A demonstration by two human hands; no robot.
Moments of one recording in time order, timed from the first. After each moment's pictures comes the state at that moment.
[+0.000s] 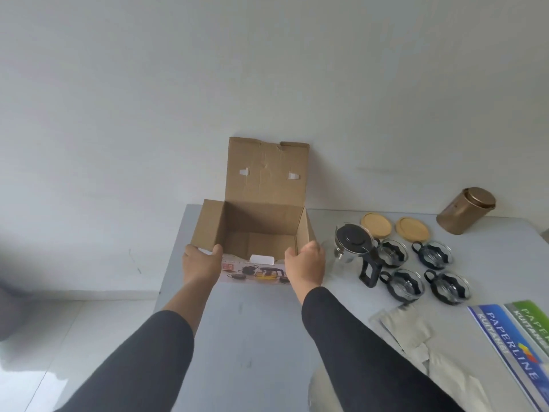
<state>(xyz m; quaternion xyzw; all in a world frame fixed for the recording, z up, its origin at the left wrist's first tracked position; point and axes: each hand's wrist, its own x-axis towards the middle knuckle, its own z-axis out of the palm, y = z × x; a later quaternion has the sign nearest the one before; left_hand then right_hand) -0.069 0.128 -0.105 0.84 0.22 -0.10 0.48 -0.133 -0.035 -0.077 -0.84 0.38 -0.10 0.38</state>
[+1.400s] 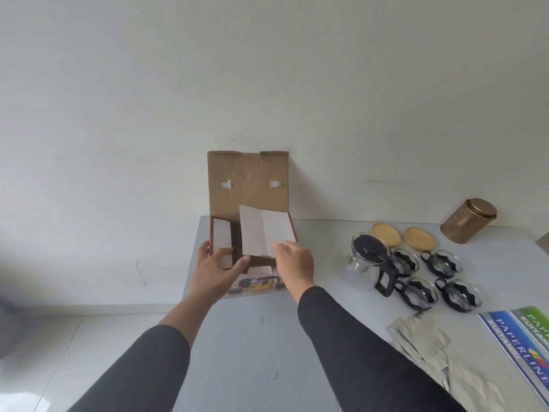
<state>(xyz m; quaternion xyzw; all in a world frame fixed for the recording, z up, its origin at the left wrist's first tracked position) -0.060 0.176 -0.098 0.92 -0.06 -0.08 0.37 -0.106 0.025 -0.053 -0.84 0.28 -0.09 0.45</state>
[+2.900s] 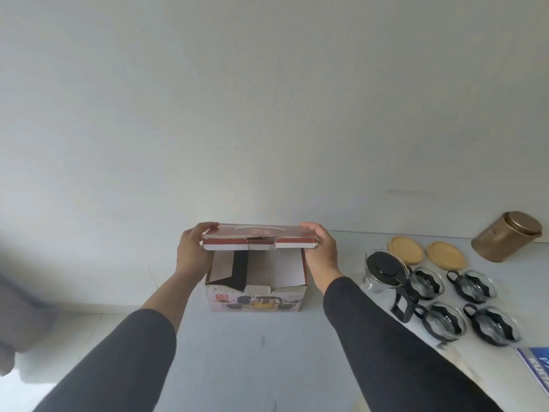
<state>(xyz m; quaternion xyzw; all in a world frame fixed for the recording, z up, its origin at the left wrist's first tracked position) 0.004 0.180 -0.068 0.88 0.01 0.01 0.48 -0.052 -0.045 -0.063 -0.77 0.24 -0.14 0.57</state>
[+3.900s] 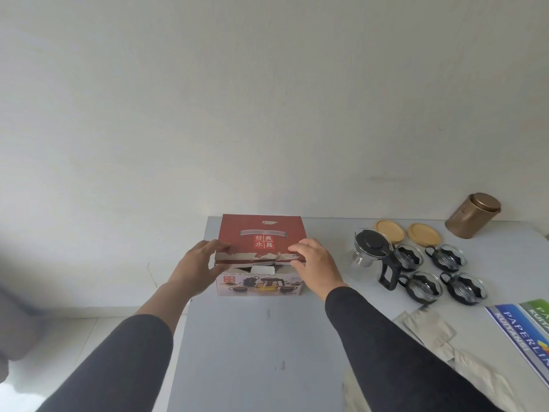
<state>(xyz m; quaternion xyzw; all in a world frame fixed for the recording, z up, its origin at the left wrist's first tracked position) -0.059 0.231 -0.085 0.93 -0.20 -0.04 0.31 -0.142 -0.019 -0.065 -0.97 0.07 -0.07 0.23</state>
